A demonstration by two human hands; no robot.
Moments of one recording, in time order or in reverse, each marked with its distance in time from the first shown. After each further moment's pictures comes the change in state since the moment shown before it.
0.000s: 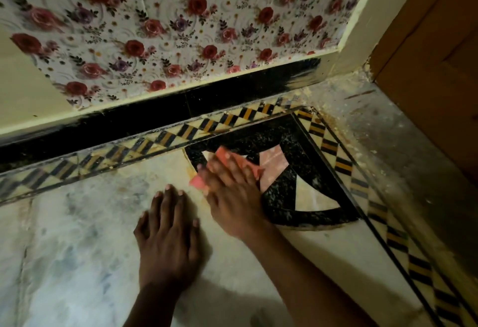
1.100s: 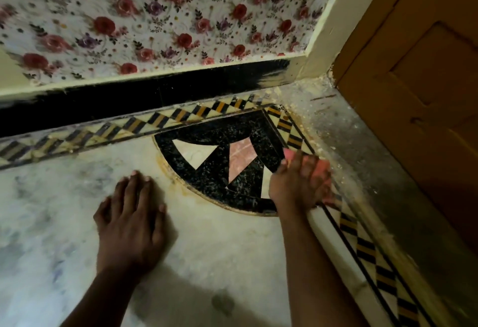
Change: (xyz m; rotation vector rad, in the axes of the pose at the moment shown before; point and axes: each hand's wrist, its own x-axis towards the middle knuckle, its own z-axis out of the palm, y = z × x) left_hand -0.001 0.000 -0.001 -0.026 0.028 0.032; right_hand -0.050 0.122 -0.039 0.101 0.067 1.050
